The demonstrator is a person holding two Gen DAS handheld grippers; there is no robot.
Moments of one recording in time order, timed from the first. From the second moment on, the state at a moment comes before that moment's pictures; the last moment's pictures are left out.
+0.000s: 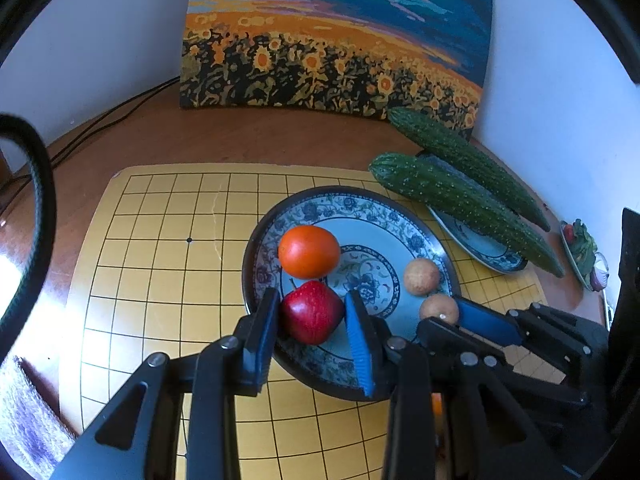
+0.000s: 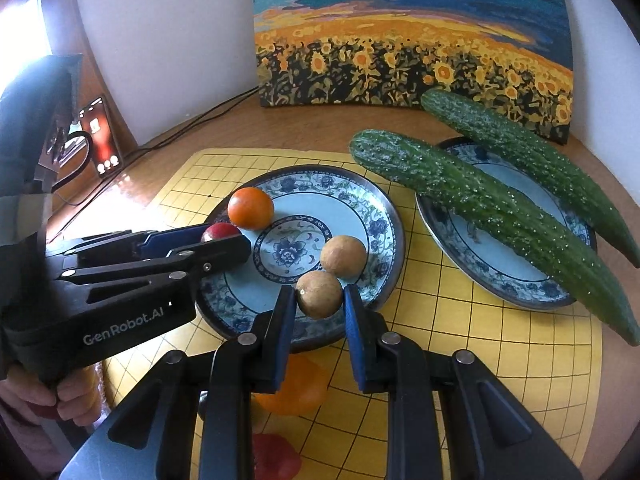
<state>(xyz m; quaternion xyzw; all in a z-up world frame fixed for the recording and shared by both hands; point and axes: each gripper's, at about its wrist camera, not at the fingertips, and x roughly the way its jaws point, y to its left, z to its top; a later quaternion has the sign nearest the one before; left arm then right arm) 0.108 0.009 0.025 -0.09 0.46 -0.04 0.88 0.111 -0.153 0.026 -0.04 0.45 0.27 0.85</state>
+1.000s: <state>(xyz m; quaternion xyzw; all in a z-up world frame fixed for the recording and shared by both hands) 0.075 0.006 0.045 -0.09 0.46 -0.04 0.88 0.080 -0.176 0.049 -0.02 0.42 0.26 0.87</state>
